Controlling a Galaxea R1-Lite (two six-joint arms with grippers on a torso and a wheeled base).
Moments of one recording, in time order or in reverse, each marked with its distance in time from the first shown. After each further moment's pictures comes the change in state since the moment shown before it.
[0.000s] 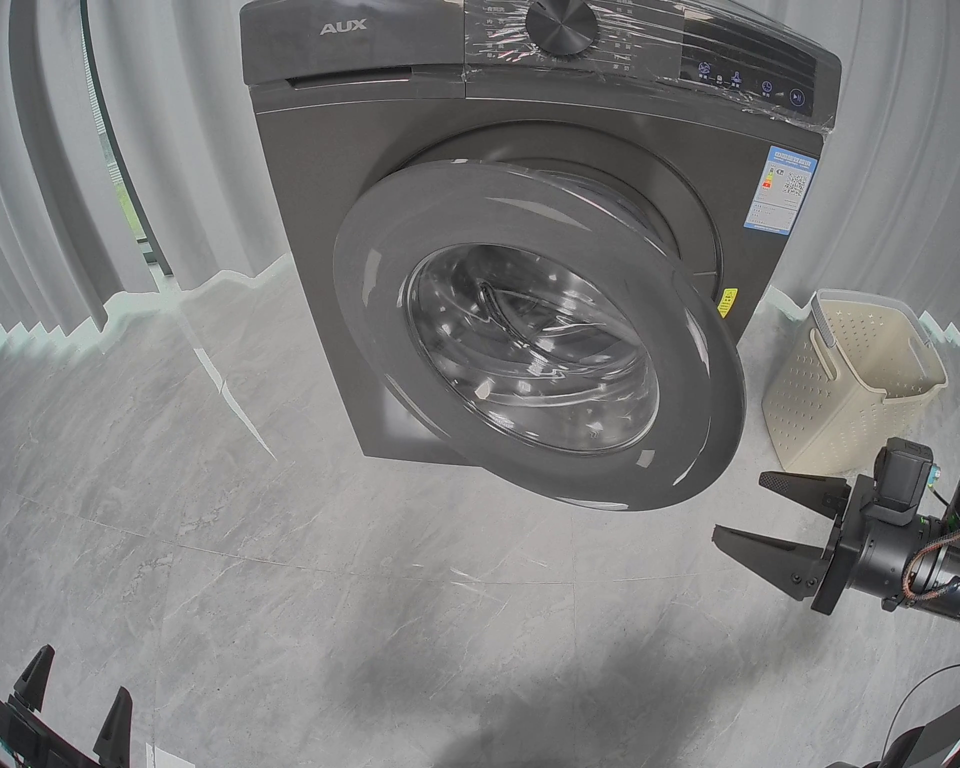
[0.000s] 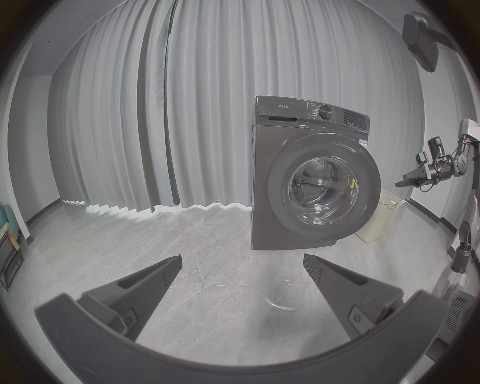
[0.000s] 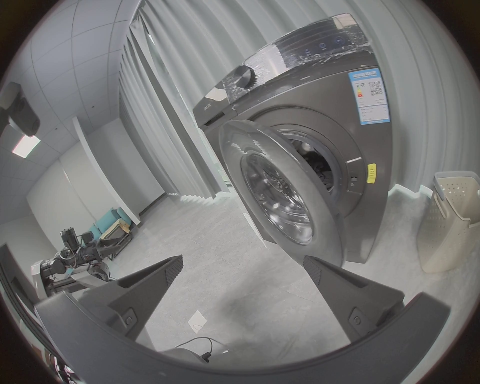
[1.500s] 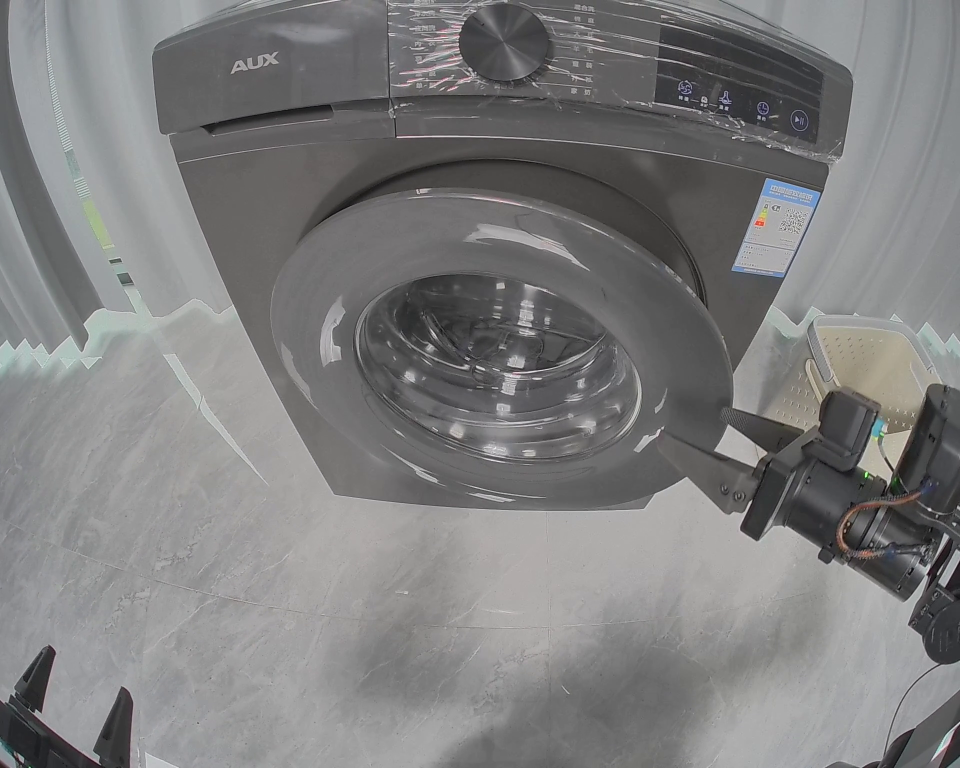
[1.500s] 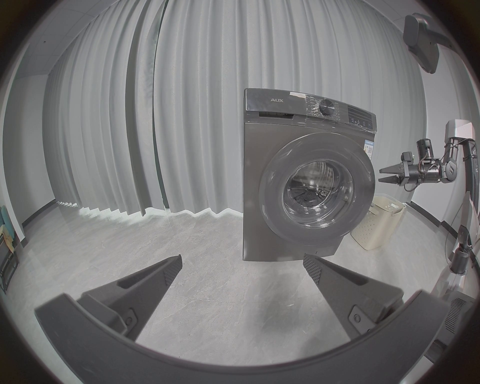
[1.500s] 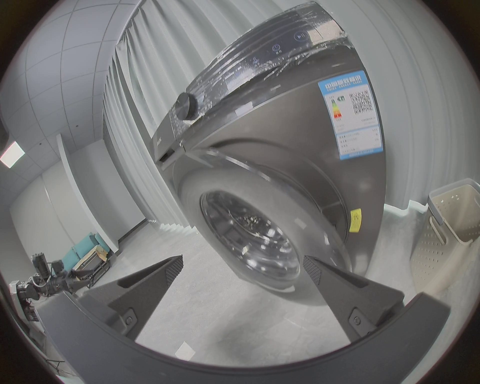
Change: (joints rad) left arm 0.000 0.001 0.000 0.000 0.002 -0.008; right arm 0.050 0.262 -0.073 -0.334 -0.176 0.056
